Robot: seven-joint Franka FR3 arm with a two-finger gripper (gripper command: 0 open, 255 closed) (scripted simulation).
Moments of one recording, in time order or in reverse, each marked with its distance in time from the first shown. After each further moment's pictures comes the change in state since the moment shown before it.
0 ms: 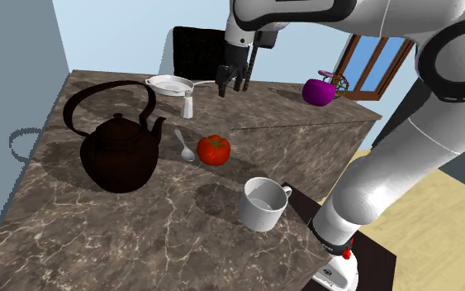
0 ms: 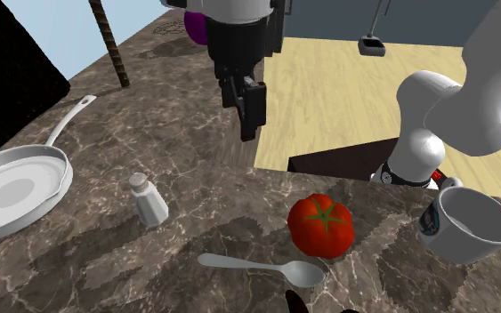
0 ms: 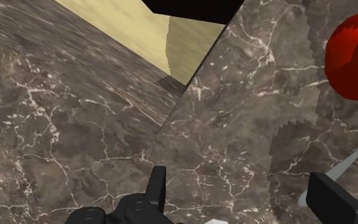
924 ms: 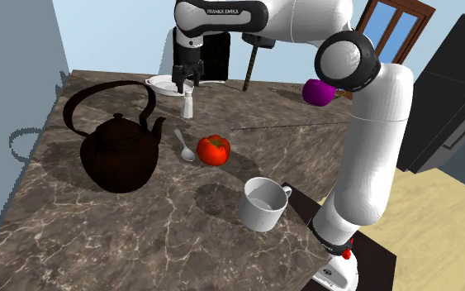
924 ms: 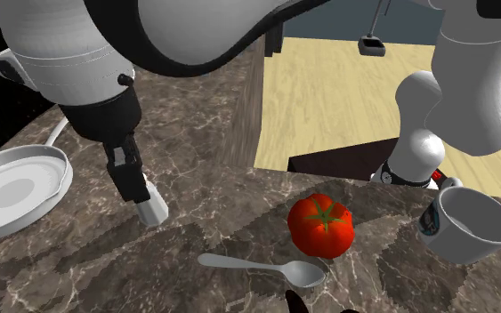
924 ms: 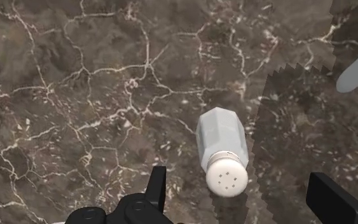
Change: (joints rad) arm 0.048 0.554 0.040 0.574 -0.092 -0.013 0.034
